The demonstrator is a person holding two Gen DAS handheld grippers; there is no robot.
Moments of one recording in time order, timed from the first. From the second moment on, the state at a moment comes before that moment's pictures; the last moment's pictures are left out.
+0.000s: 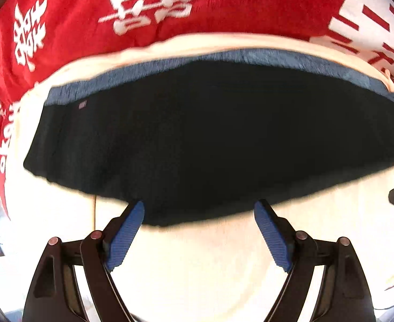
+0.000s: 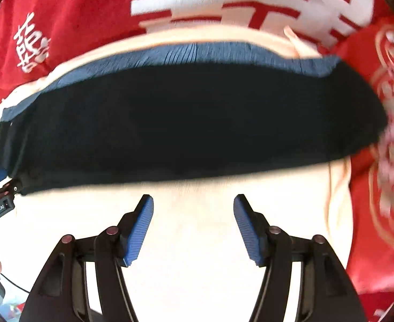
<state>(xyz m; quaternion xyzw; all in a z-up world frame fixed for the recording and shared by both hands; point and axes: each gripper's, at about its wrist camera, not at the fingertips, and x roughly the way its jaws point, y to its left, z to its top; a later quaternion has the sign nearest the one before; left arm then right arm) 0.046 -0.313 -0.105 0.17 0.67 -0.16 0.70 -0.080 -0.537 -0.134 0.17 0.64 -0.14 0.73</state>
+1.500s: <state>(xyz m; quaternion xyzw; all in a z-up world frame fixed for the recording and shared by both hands) -0.002 -0.258 -0.088 0.17 0.70 -0.14 0.68 -0.113 -0.518 -0.130 0.23 0.66 -0.16 0.70</state>
